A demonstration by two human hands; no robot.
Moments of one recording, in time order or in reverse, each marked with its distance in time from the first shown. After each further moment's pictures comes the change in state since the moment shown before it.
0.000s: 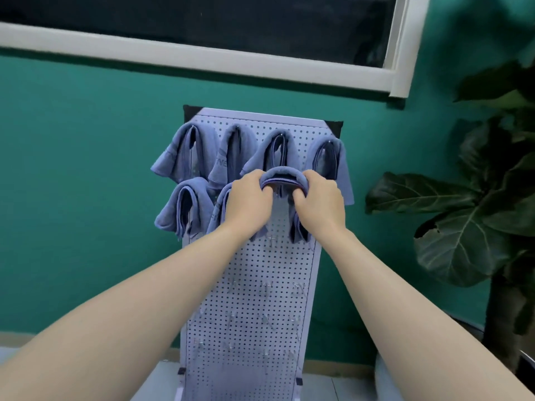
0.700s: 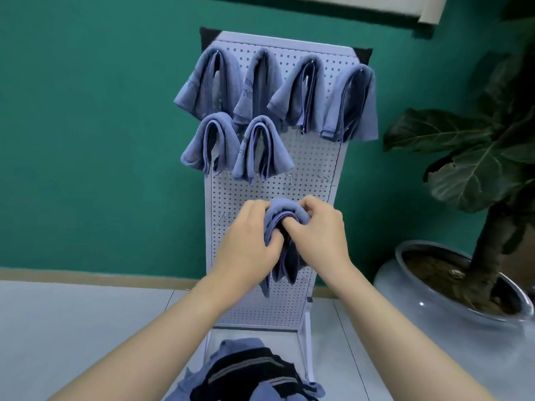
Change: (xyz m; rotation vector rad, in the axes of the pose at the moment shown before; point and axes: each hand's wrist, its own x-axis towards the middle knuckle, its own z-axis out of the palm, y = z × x) left_hand -0.186 -0.074 -0.054 -0.050 -0.200 0.070; right_hand -0.180 -0.053 0.028 0.259 -0.167 0.302
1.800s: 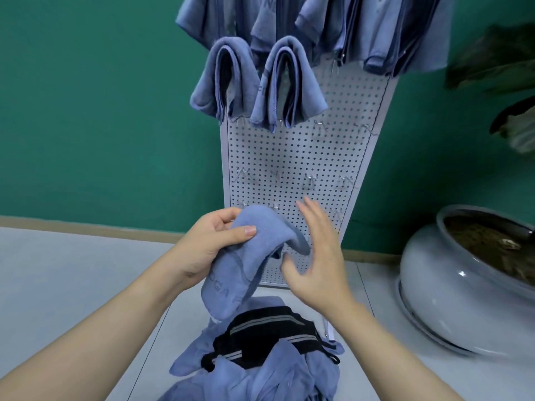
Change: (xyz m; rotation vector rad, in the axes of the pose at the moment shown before) left_hand -0.045 -0.090 -0.030 -0.938 -0.340 -0.644; right_hand -0.070 0.099 0.073 0.054 -0.163 -0.280
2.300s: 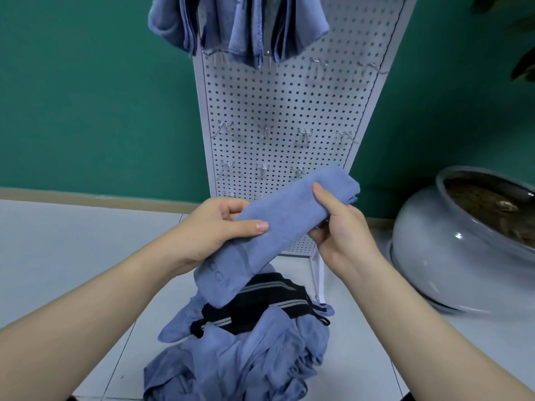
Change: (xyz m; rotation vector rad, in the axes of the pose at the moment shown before) left_hand 0.020 -0.053 0.007 0.251 -0.059 -0.162; right_hand 0.017 0.021 -0.013 1.030 0.278 1.036
